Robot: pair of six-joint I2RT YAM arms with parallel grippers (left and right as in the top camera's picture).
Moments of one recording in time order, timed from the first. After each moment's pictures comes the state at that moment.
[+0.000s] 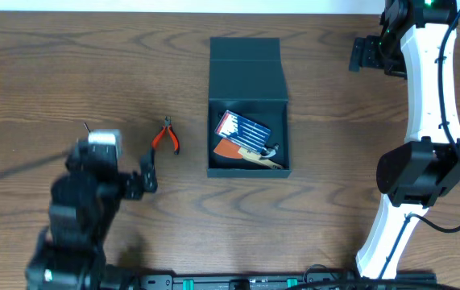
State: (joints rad) left arm -0.19 0.63 0.77 -0.61 -0.03 -0.12; right arm -0.06 2.18 2.32 -1.50 0.17 0.20
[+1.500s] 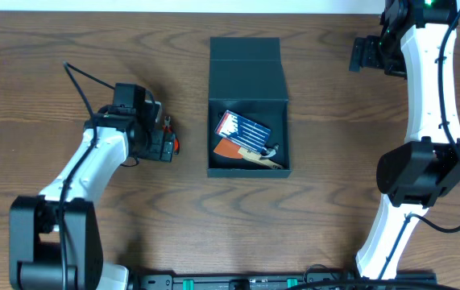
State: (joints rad) left arm -0.11 1.66 1.00 -0.67 0.07 0.07; right arm -0.06 2.18 2.32 -1.50 0.17 0.20
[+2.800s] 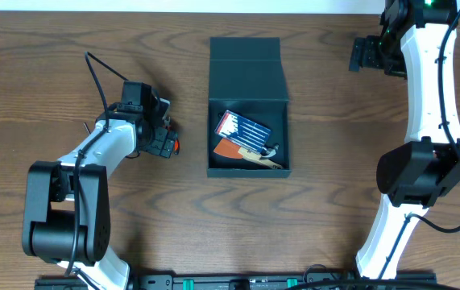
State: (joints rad) left arm -0.11 1.81 1.01 -0.46 0.00 0.25; right arm -0.06 2.18 2.32 -1.50 0.17 0.20
